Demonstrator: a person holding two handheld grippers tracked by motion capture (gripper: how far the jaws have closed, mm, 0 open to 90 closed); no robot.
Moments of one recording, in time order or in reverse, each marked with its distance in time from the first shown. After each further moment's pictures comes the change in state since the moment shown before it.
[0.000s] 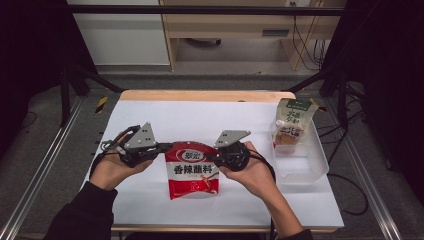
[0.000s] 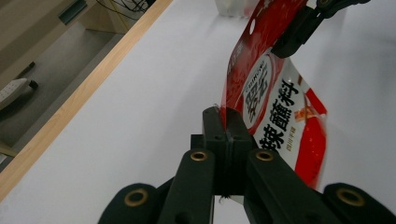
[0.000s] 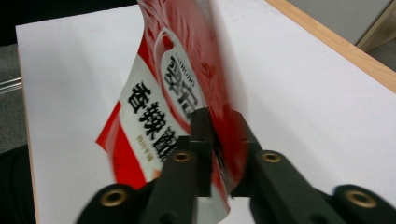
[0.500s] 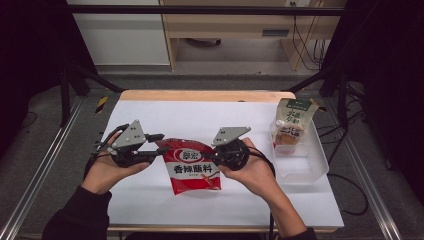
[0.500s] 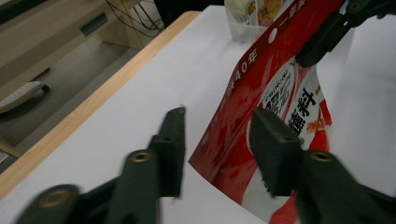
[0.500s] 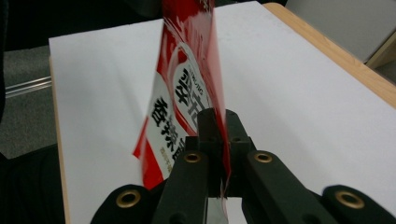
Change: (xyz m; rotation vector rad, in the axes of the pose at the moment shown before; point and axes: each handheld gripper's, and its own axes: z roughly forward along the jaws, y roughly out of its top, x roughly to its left) left arm 0.000 -0.006 -0.017 -0.108 0.061 -0.102; right arm 0.008 0.022 -0.017 -0.025 0.051 -0.027
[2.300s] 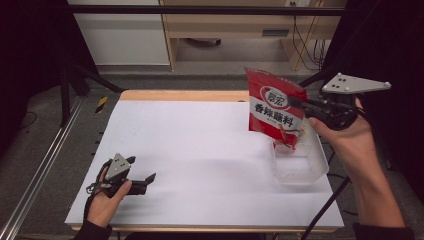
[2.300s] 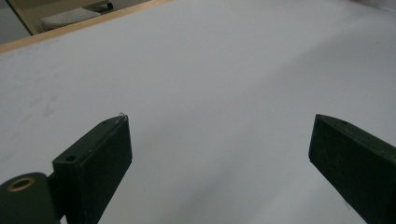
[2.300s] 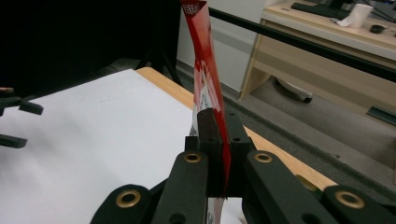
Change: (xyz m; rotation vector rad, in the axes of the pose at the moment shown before) left arm -0.021 -0.131 0.014 0.030 0.239 -0.307; right arm -0.092 0.006 -0.201 -0.212 -0.379 0.129
